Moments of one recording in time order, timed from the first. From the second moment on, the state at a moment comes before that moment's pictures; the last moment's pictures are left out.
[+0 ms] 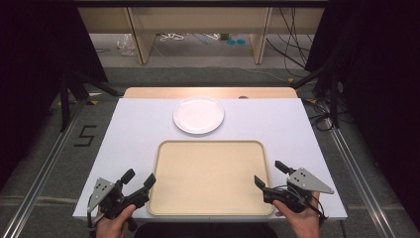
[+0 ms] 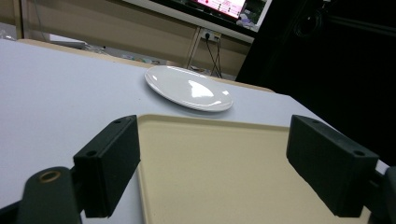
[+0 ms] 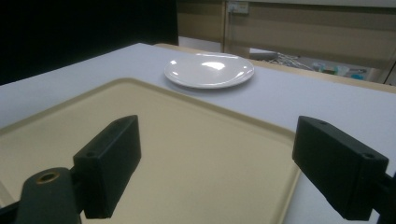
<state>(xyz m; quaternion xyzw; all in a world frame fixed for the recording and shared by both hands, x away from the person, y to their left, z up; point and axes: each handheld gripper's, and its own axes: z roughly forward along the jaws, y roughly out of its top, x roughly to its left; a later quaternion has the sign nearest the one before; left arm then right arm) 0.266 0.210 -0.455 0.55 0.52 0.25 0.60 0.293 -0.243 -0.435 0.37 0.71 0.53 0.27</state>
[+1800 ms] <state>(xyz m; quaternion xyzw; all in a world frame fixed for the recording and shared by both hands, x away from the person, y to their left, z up) 0.437 0.167 -0.448 0.50 0.63 0.03 0.59 0.295 -0.246 -0.436 0.36 0.71 0.55 0.26</state>
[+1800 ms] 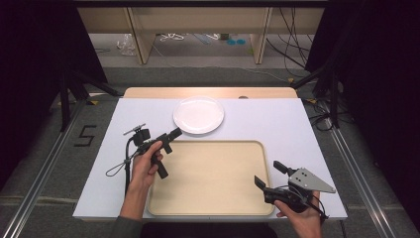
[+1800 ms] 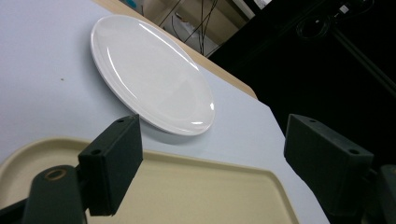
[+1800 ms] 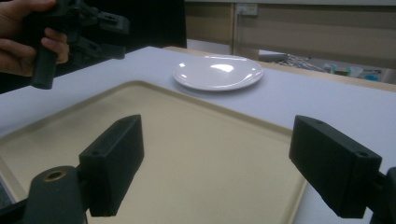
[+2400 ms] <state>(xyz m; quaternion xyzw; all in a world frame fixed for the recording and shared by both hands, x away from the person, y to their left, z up) 0.494 0.153 -0.470 0.49 0.68 -0.01 0.54 0.295 -0.245 -0.436 0.36 0.71 0.55 0.25</state>
